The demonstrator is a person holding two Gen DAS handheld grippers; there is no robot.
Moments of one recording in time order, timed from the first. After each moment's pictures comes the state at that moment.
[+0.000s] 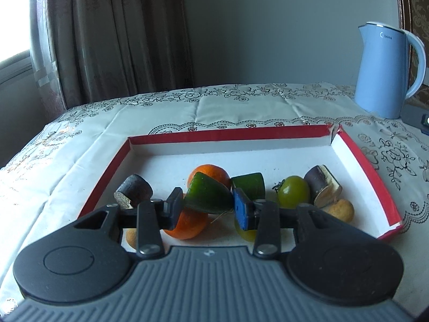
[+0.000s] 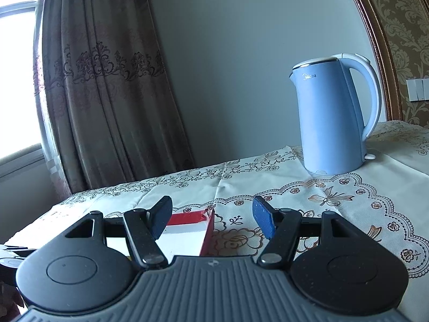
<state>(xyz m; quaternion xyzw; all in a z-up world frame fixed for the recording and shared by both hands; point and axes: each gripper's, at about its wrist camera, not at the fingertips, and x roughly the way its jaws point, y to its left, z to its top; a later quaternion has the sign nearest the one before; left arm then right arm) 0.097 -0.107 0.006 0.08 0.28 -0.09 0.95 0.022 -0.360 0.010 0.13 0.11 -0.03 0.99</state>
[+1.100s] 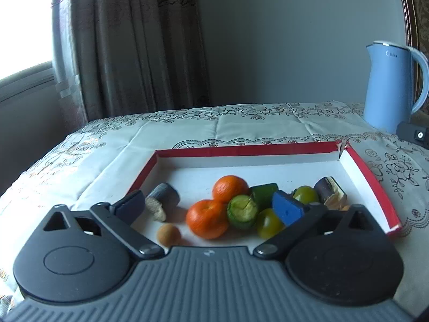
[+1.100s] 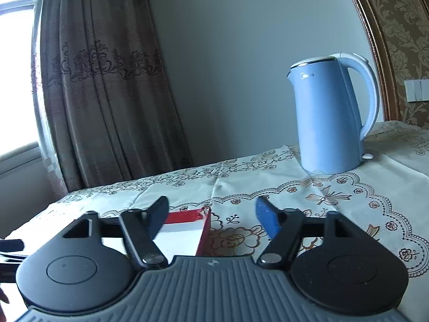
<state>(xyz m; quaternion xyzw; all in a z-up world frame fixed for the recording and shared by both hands) 0.066 -0.085 0.024 0.07 0.24 -0.06 0.97 0.022 -0.360 0.008 0.13 0.11 -0.04 0.99</state>
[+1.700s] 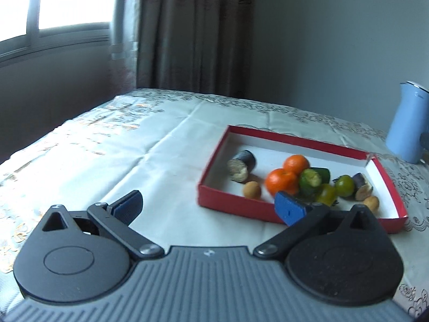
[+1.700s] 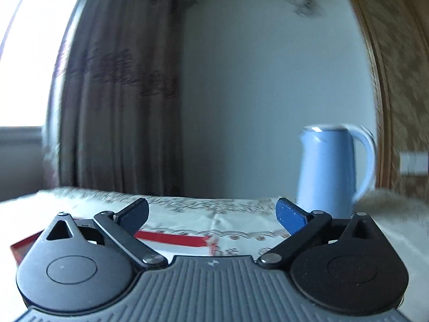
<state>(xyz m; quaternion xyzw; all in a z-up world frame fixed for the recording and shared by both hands) 0.010 0.019 0.028 -0.03 0.25 0.00 0.97 -0.009 -0.293 0.021 -0.02 0.03 -0.06 1.00</state>
